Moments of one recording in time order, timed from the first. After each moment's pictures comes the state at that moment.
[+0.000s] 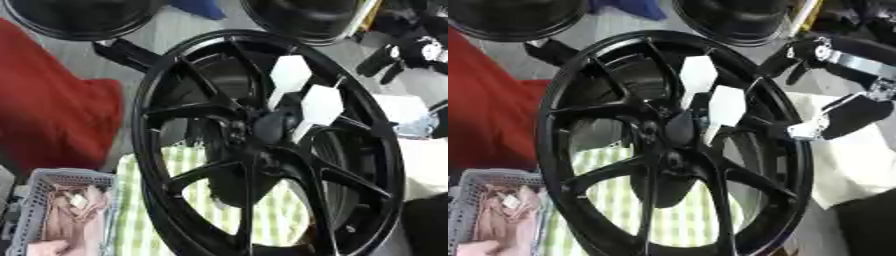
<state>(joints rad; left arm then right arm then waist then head) -0.24 0.40 0.08 -1.98 0.27 -0.06 0.06 -0.19 -1.25 0.03 -1.99 -0.17 -0.01 0.22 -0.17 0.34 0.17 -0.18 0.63</state>
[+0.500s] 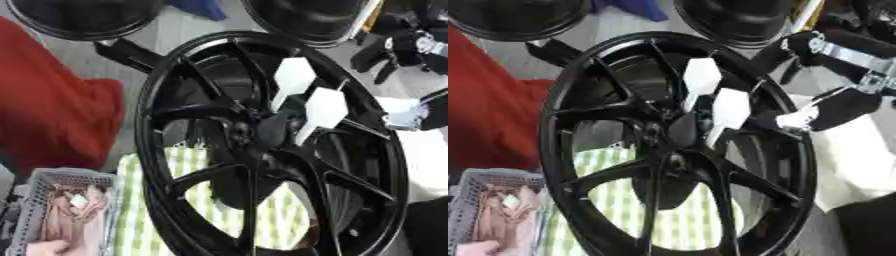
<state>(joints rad) -0.25 0.39 0.07 -1.98 0.27 -0.06 0.05 -0.20 -1.24 0.06 -1.99 -0.24 0.03 0.19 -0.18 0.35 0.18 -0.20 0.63</state>
